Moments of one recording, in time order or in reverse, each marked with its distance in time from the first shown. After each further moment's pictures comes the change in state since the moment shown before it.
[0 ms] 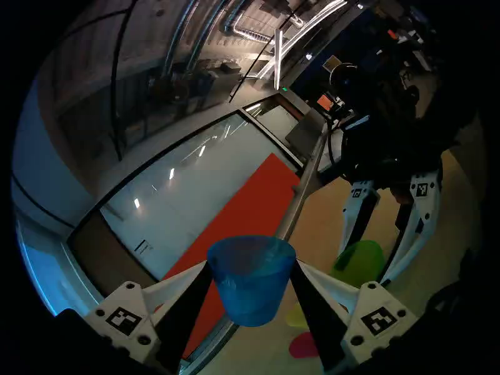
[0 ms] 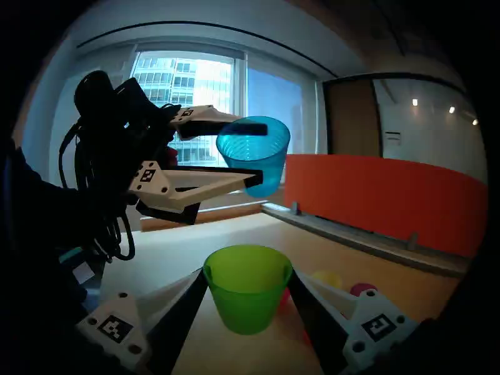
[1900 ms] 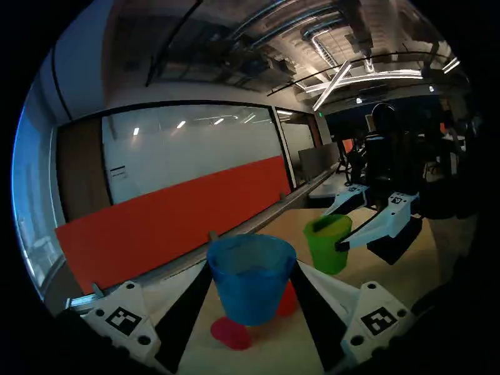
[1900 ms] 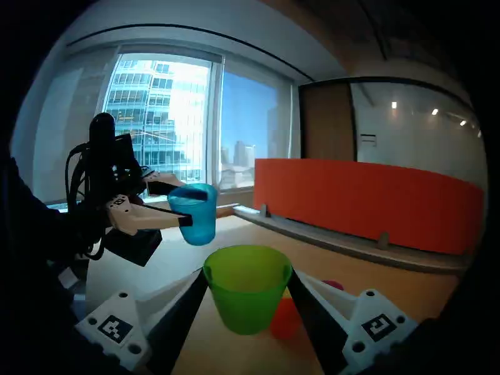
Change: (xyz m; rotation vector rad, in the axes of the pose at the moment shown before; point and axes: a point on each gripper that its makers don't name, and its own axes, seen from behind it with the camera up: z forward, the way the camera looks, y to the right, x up) left arm -0.064 0.028 -0.018 -0.065 -0.026 -0.546; right arm 0.007 0.044 -0.035 -0.140 0.016 0.018
